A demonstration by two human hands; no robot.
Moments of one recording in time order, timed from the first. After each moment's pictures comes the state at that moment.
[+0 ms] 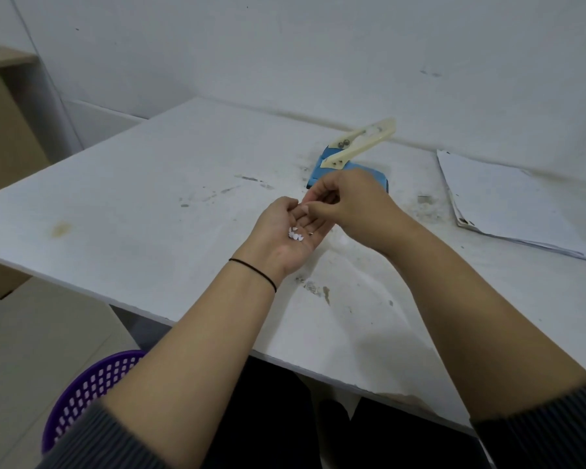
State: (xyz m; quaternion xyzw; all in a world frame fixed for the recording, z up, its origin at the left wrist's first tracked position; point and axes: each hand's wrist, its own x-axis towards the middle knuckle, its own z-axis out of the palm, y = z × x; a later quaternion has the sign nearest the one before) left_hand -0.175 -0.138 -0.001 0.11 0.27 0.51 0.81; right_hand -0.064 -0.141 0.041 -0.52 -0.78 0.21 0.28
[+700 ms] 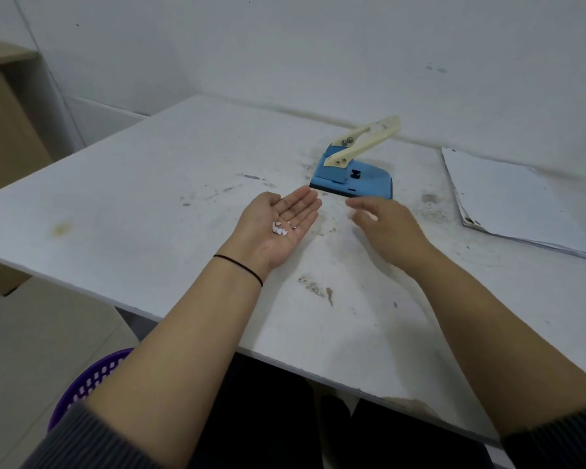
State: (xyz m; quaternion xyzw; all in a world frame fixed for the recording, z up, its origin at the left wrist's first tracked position) left_hand -0.192 -0.129 -0.001 0.12 0.30 0.53 0.78; right_hand -0.019 -0.129 -0.004 -0.65 -0.69 0.19 0.26
